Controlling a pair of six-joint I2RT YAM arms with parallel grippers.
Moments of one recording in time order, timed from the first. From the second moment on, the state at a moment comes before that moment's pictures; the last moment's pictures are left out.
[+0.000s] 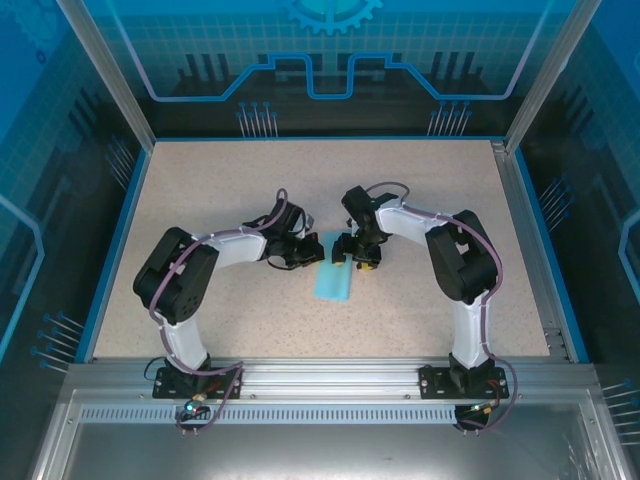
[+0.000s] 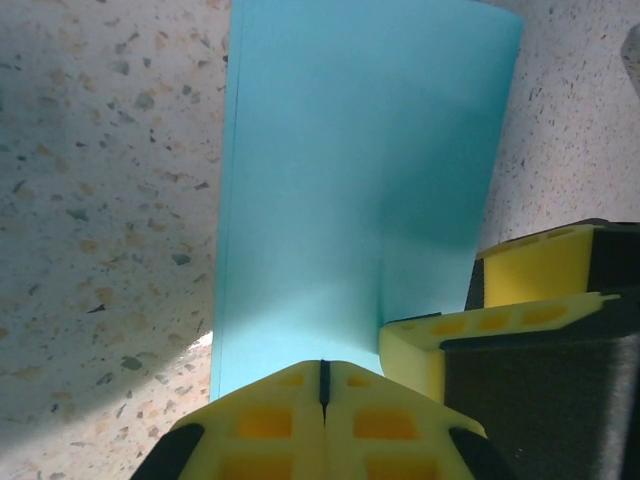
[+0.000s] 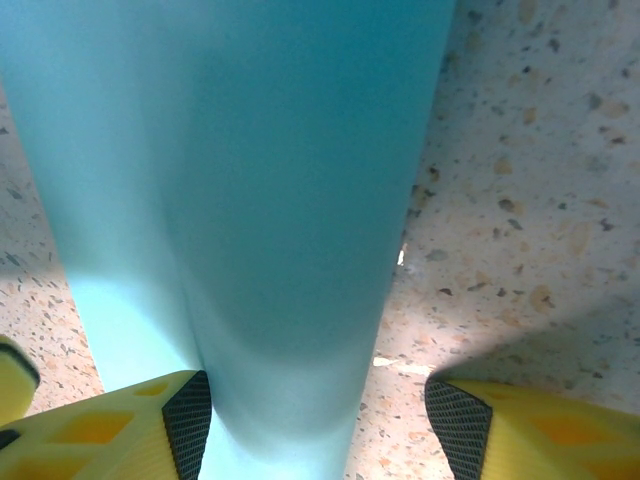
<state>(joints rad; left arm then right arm) -0.48 1.82 1.00 -0.17 0.49 -0.76 0.54 2.03 1.38 -0.83 -0.28 0.60</state>
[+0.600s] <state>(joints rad) -0.48 1.91 1.03 -0.17 0.49 -0.76 0.54 2.03 1.39 -0.83 -0.28 0.60</state>
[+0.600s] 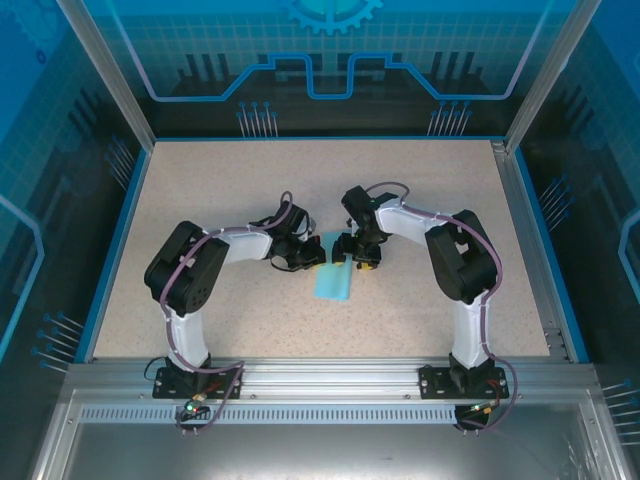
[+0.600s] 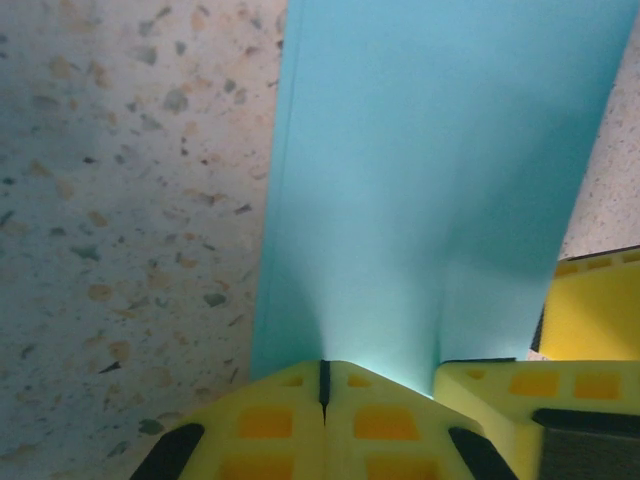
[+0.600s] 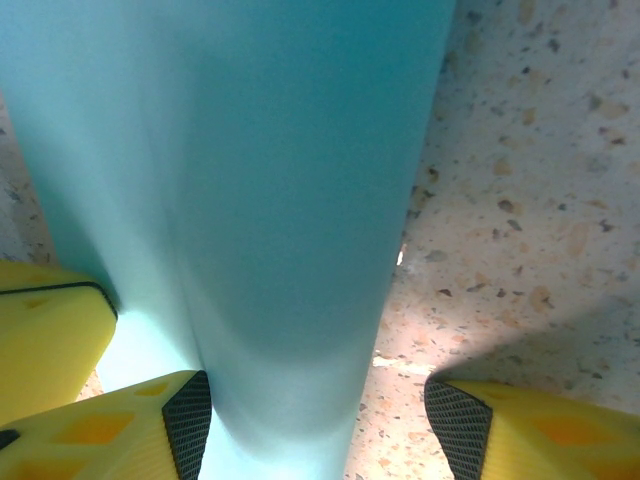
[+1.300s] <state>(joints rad) -0.48 1.91 1.03 -0.18 0.49 -0.73 0.49 1.86 1.24 -0.70 -0.30 0.60</state>
